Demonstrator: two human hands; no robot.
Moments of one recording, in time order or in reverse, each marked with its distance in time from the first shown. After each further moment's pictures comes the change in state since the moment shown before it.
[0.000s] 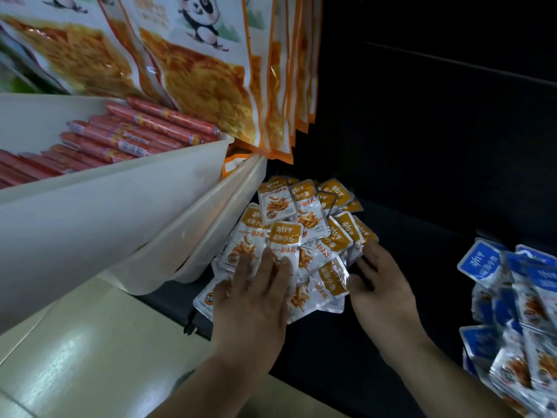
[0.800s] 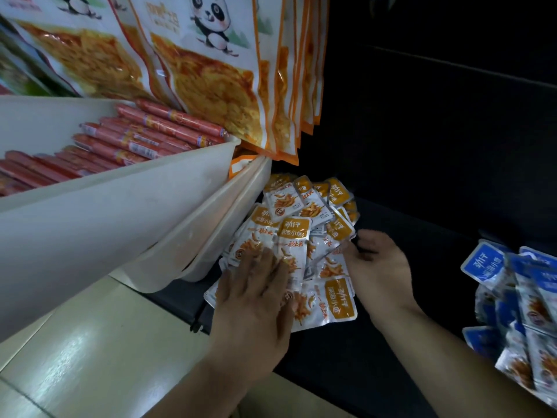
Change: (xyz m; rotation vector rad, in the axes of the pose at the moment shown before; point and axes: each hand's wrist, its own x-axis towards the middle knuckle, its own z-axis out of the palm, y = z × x) left_hand -0.011 -0.011 -0.002 -0.137 0.118 0.054; right_hand 0.029 -0.018 0.016 -0.117 0.169 0.002
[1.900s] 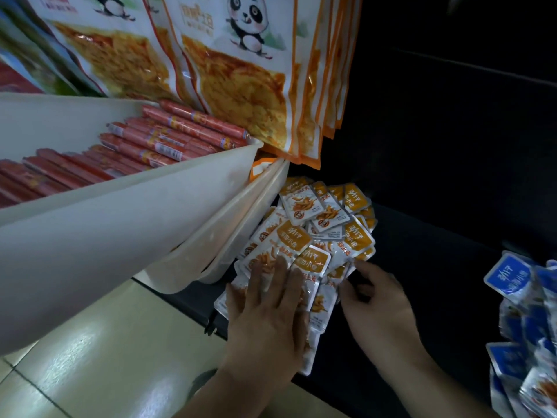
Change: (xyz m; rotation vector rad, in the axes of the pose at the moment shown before) left_hand -0.006 0.001 0.004 0.038 -0.074 -0.060; right_hand -0.038 0.017 0.016 -0.068 -0.134 0.026
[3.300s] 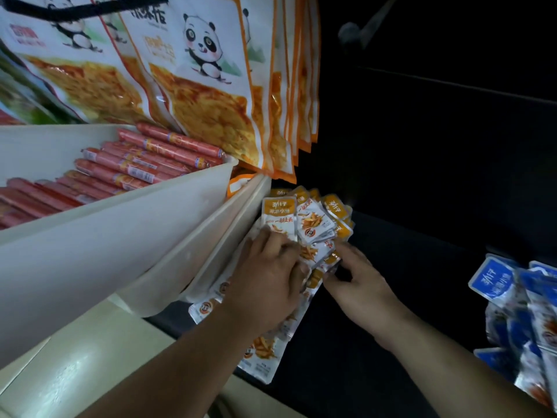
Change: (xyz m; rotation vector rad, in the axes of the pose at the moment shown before) left_hand 0.096 -0.004 -0.018 -0.078 0.039 0.194; right_hand 0.052 -0.011 -0.016 -0.037 -0.268 -0.066
